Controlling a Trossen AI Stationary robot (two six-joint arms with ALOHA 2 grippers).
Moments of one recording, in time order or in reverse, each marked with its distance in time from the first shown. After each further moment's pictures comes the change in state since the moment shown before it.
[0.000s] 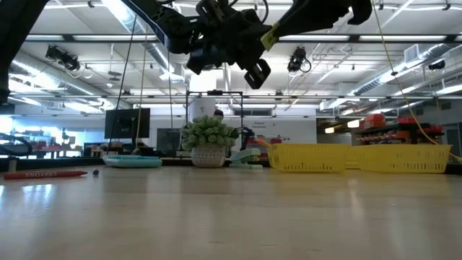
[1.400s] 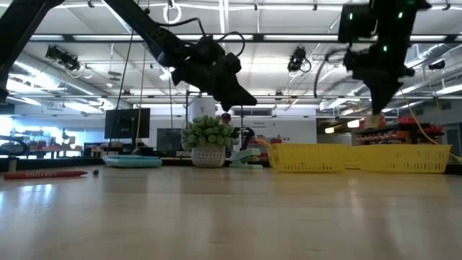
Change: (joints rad) left arm 0.264 0.000 0.000 -0.223 -0.453 0.443; right arm -0.668 -0.226 -0.091 -0.942 0.005 0.930
